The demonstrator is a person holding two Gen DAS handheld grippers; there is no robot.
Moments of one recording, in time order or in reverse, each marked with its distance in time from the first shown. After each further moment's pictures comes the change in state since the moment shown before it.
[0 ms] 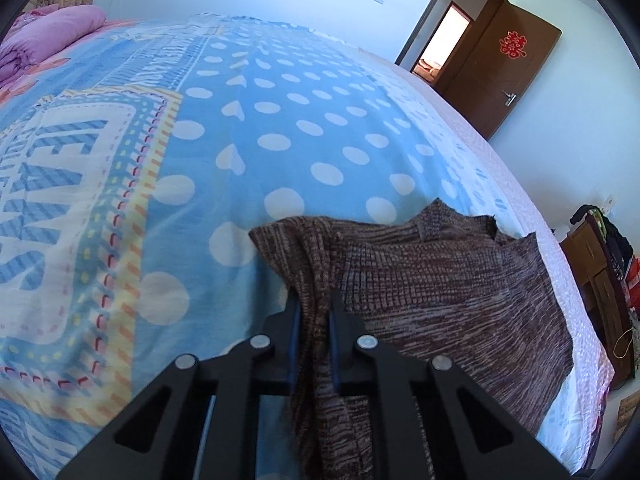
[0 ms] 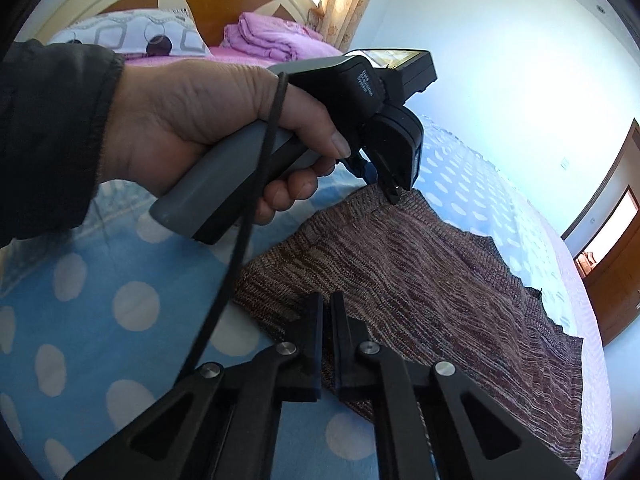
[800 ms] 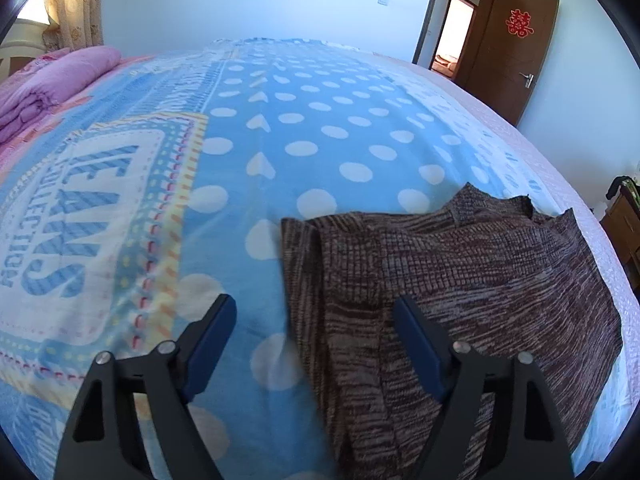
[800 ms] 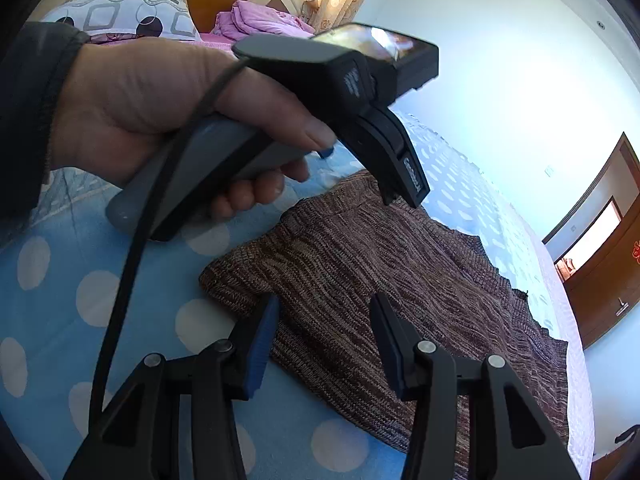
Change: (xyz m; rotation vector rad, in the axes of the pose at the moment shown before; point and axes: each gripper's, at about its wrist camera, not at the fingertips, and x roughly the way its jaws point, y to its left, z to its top) left arm 0.004 -0.006 -0.014 0.100 -0.053 0.170; right arm 0.026 0.001 -0.005 -0.041 0.029 -0.100
